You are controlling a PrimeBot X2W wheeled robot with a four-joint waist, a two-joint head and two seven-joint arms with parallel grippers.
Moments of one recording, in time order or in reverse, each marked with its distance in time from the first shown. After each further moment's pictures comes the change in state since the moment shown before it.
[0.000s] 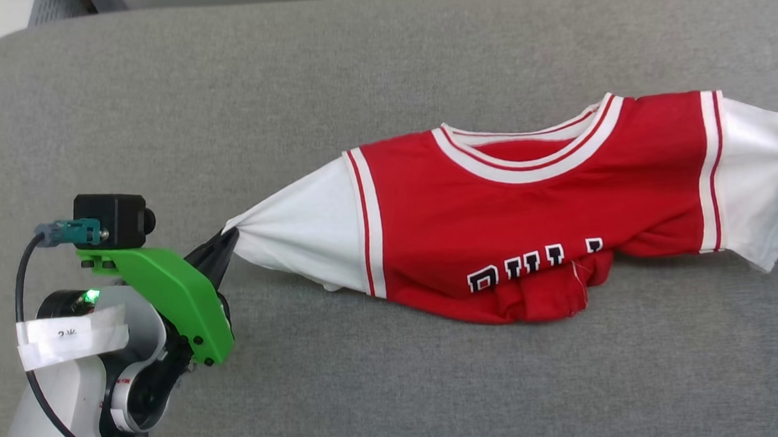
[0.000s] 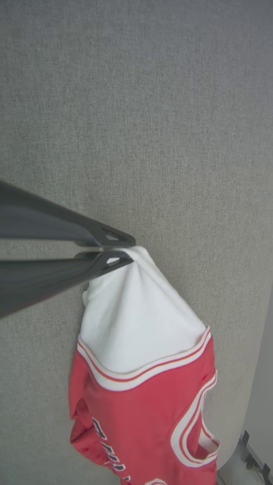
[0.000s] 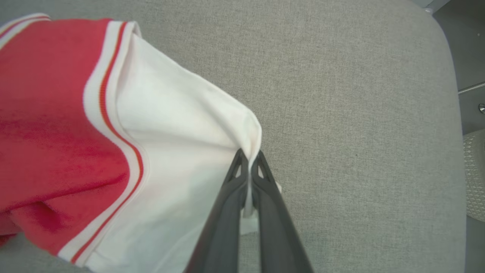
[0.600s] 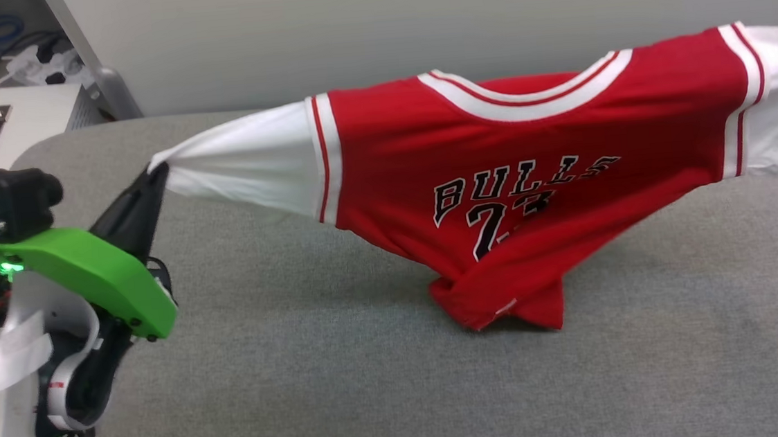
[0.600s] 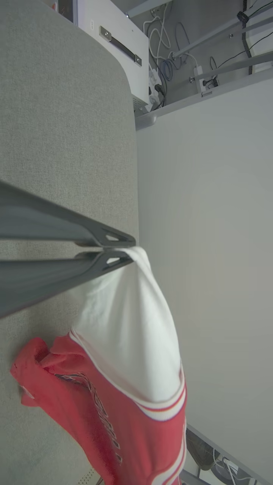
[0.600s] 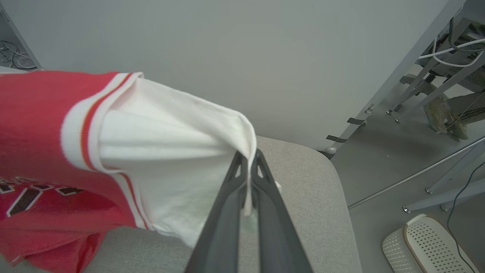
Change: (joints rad) left arm 0.000 0.041 0.103 -0.139 0.023 0.016 -0.124; right arm -0.011 -0.094 -0.027 -0.184 0.047 0.001 -0.141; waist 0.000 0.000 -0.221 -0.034
